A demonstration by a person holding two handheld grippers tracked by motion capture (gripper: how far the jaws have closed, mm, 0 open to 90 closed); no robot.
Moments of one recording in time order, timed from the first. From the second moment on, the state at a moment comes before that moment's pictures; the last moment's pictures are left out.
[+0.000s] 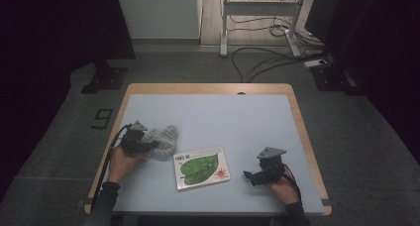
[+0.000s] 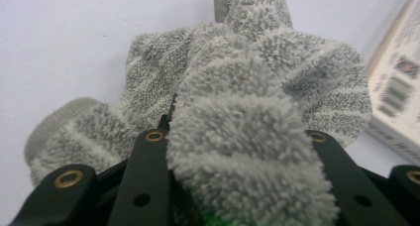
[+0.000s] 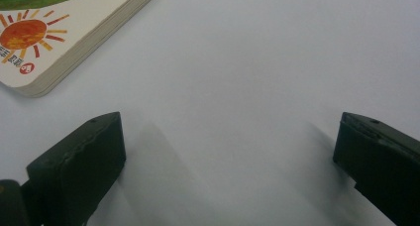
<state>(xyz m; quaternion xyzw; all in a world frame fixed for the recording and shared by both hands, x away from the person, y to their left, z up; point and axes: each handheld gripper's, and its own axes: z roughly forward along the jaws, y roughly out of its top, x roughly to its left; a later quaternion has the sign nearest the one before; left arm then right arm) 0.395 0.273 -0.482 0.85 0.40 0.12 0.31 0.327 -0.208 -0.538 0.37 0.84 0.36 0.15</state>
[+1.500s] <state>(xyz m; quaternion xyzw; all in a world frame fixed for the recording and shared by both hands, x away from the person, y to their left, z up) 0.346 0.198 -0.436 0.88 0.31 0.10 0.35 0.326 -0.208 -0.538 0.37 0.84 0.36 0.15</state>
